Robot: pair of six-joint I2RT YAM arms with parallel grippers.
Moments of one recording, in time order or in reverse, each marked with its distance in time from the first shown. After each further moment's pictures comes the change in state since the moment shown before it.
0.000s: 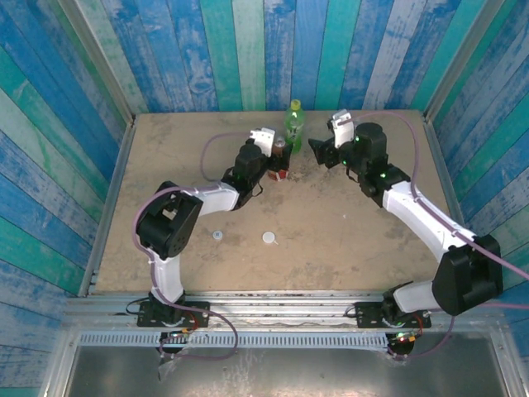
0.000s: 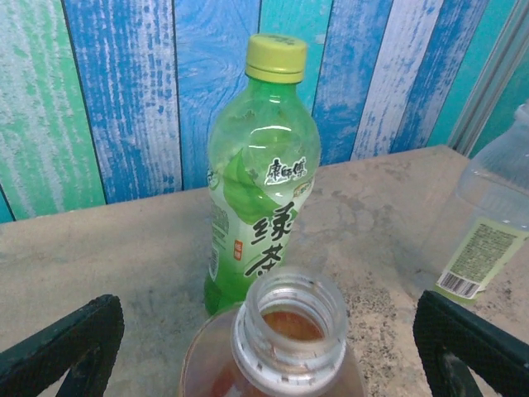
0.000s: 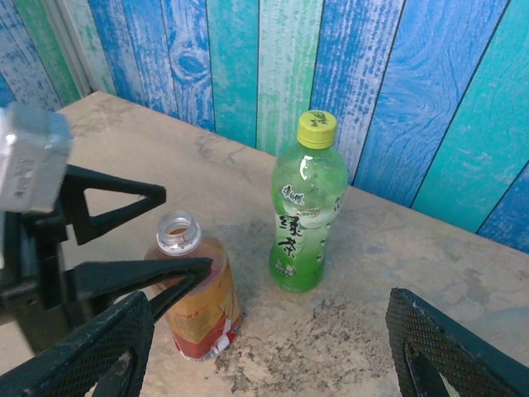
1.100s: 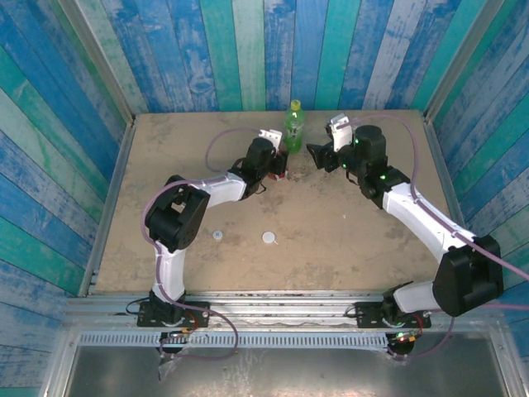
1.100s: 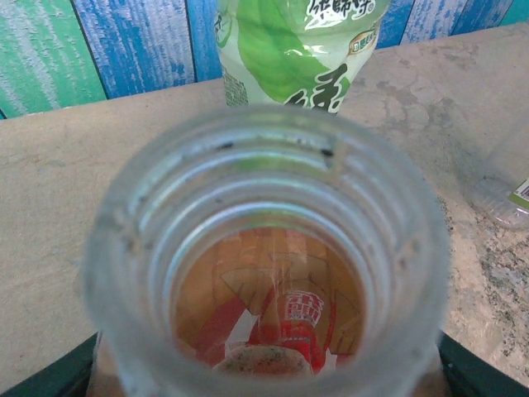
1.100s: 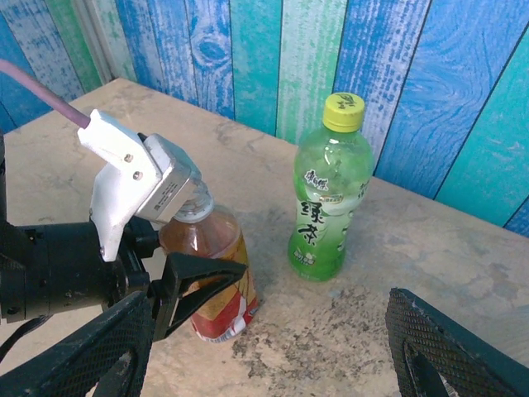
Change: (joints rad) left arm 0.000 0.090 0.144 -0.315 -0.028 0.003; right arm 0.000 -0.003 -0.019 -0.010 -0.048 -0.004
